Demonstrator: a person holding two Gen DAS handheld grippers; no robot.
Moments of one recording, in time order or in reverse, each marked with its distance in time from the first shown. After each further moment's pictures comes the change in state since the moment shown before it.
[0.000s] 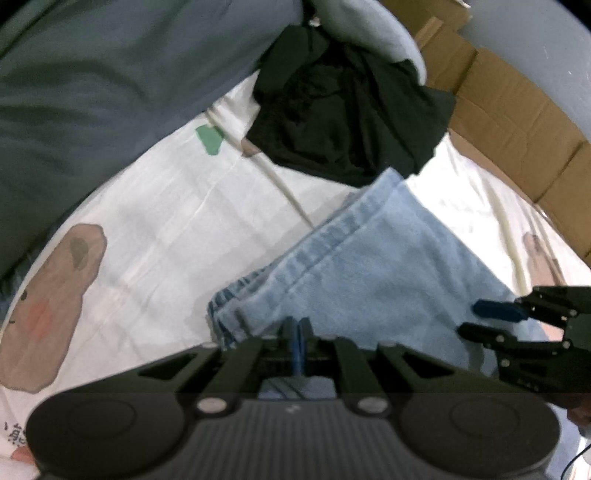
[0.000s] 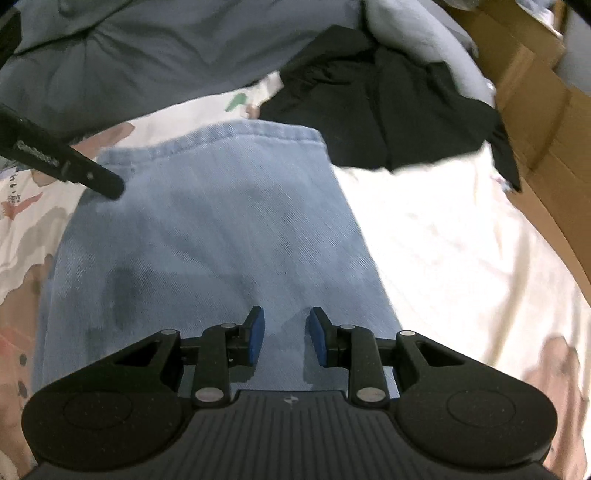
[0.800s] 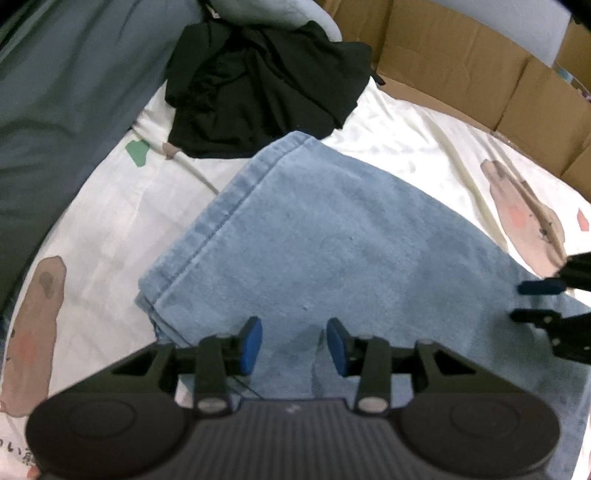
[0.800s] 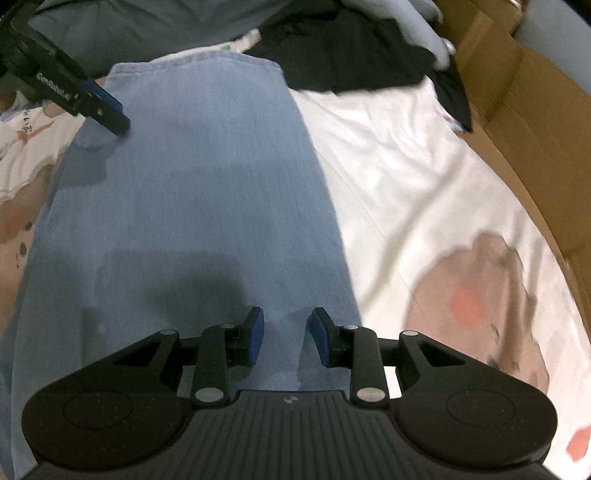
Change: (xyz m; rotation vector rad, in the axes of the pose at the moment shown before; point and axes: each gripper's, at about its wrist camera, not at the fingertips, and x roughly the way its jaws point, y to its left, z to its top) left arm 0.004 -0.058 -0.023 0.225 0.059 0.009; right arm -0.060 -0.042 -0.090 -0.035 0.096 -0.046
